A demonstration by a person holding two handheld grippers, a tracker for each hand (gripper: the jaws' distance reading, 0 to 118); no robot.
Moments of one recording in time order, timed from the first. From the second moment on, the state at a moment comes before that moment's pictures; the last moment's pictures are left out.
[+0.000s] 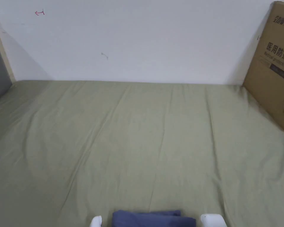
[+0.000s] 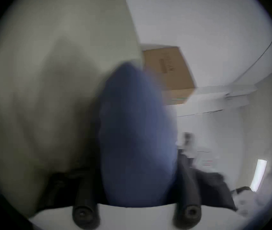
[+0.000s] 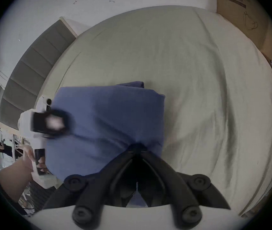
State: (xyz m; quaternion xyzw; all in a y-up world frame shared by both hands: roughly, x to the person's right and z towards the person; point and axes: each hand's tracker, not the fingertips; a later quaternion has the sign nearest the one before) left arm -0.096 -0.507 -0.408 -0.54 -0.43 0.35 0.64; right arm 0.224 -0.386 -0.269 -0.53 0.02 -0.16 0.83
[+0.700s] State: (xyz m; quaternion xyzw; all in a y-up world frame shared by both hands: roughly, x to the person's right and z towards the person) left arm -0.298 -0.310 -0.447 -0.52 -0.32 0.16 0.77; right arm 0.229 -0.292 -0.215 -0.46 0.00 -0.16 0.87
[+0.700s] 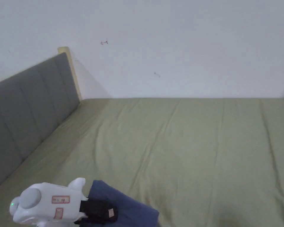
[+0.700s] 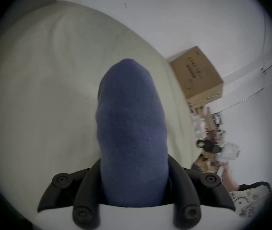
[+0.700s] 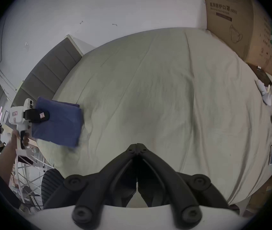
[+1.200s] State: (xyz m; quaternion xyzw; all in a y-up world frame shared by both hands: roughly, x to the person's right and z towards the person) left arm -0.411 -0.300 -0.468 -0.52 -0.05 -0.05 0.85; right arm 0.212 -0.285 -0.220 -0.48 0.01 -0.15 0.86
